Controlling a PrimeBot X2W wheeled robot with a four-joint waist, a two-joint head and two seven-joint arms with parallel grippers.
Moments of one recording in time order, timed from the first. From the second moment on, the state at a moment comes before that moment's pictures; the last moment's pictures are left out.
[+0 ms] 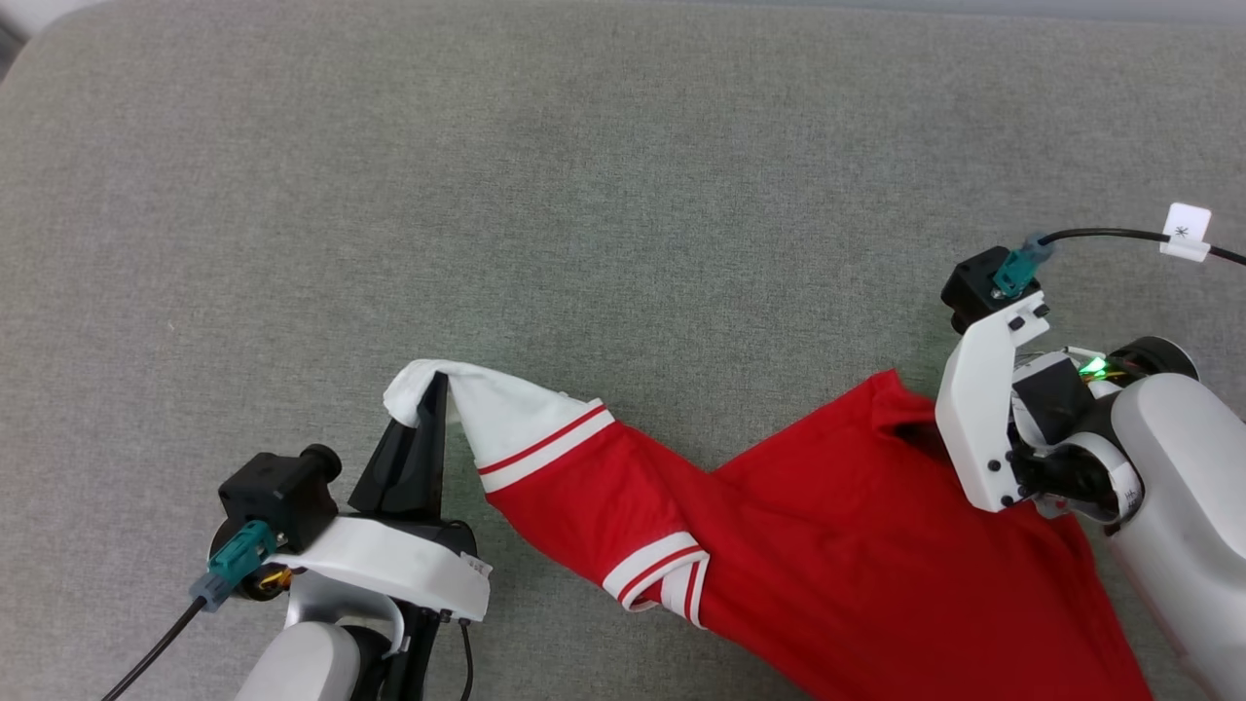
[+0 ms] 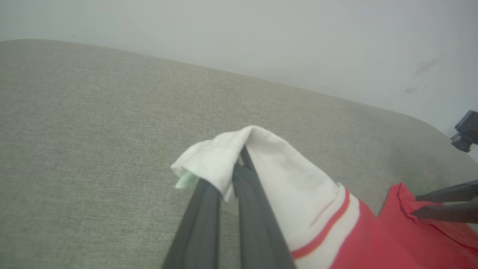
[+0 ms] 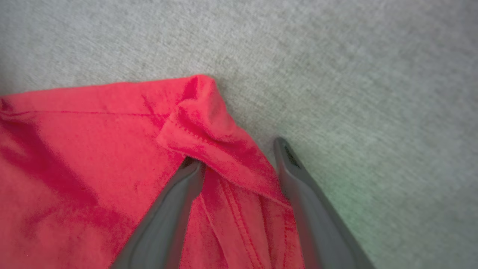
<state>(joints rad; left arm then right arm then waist) -0.16 0.26 -0.32 -0.03 -0.55 0.10 -0.14 -0.64 -0.42 0.53 0.36 0.63 0.13 0.91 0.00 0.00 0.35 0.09</state>
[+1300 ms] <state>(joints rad) -0.90 0.36 -0.20 0.23 -0.56 0.01 -0.15 -0.86 -0.24 0.08 0.22 0.35 0.13 0.21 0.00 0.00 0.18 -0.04</state>
